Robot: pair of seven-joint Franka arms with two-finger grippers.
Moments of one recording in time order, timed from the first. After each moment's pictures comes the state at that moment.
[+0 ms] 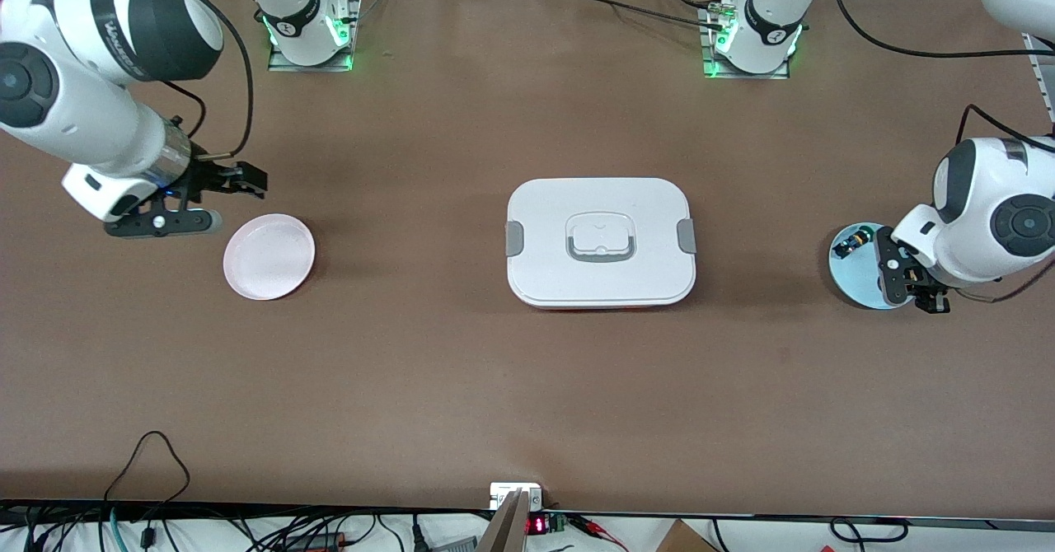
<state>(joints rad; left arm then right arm) 0.40 0.43 -0.23 -1.89 0.49 2.25 1.45 -0.04 0.10 0.22 -1.75 -0.10 1.72 0.11</state>
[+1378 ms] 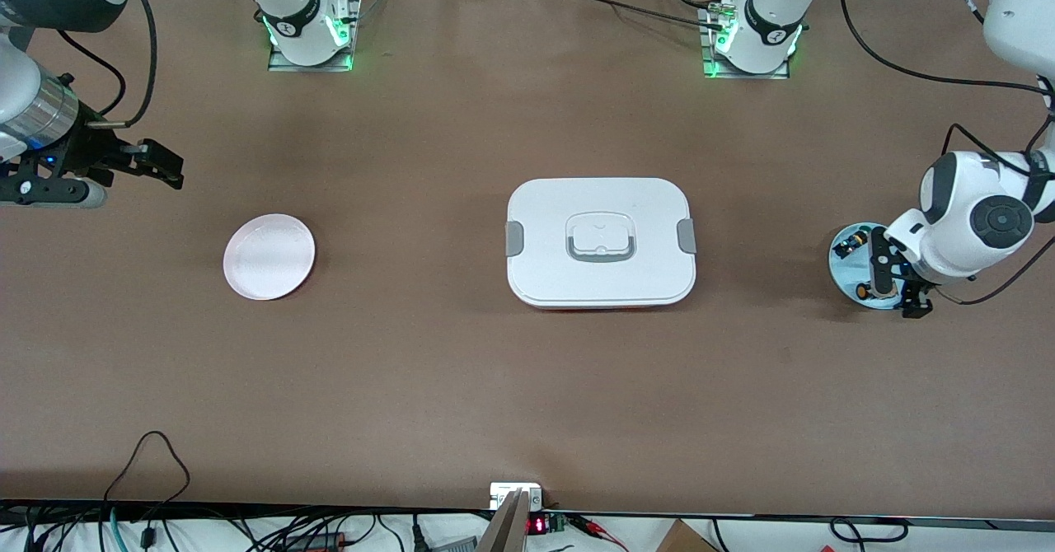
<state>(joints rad) 0.50 0.50 -0.26 -1.95 0.56 2.40 1.48 0.10 0.00 -0.05 -1.74 -0.07 1.70 0.02</state>
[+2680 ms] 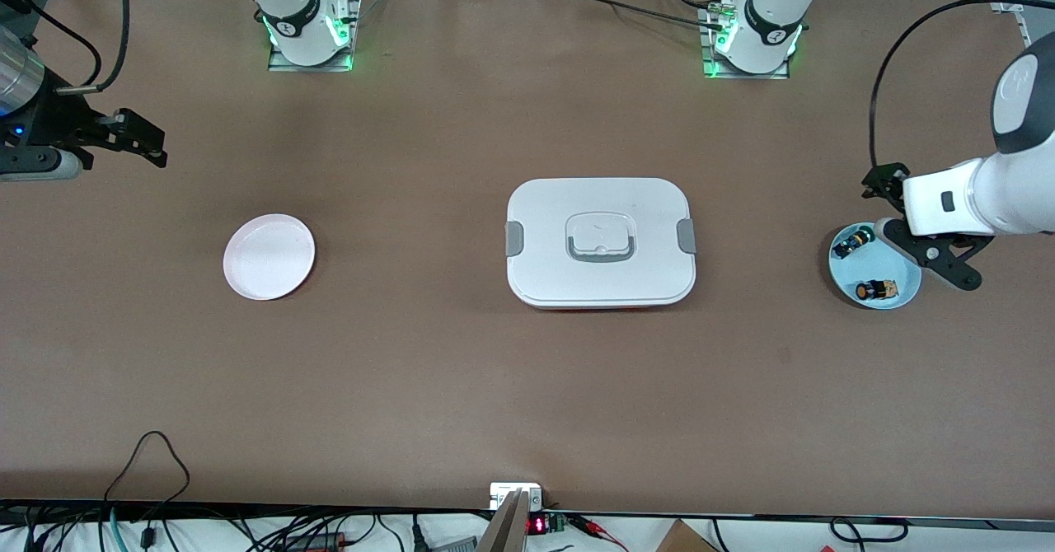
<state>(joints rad) 0.33 0.32 -0.46 -1.42 0.19 1.42 0.36 0.10 -0.02 -0.06 -1.66 -0.05 1.62 -0.02</state>
